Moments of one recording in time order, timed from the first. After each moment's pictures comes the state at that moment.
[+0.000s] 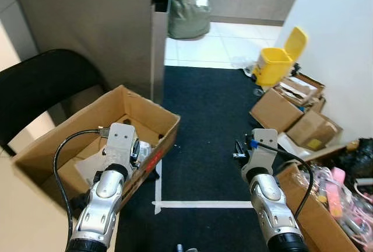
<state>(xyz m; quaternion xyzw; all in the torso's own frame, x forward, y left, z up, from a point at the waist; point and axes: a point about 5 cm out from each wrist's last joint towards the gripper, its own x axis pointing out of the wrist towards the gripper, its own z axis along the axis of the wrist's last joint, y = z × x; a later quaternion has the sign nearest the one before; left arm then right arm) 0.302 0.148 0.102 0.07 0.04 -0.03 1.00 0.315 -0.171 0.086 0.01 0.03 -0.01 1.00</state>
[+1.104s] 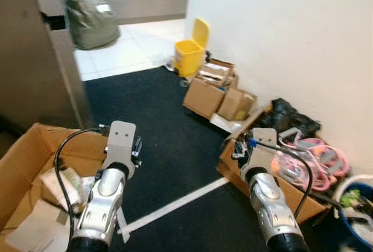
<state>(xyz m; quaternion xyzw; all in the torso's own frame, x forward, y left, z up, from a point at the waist) 0.305 0.146 0.105 0.06 0.04 -0.04 1.00 0.315 -0.170 0.087 0.01 0.04 -0.01 1.00</state>
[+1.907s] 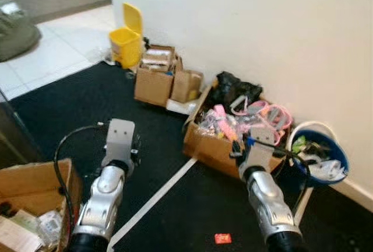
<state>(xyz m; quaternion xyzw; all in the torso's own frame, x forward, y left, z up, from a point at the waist) 0.309 0.147 0.108 0.07 0.03 -0.04 1.00 0.319 -0.170 0.093 0.01 0.04 -0.02 1.00</state>
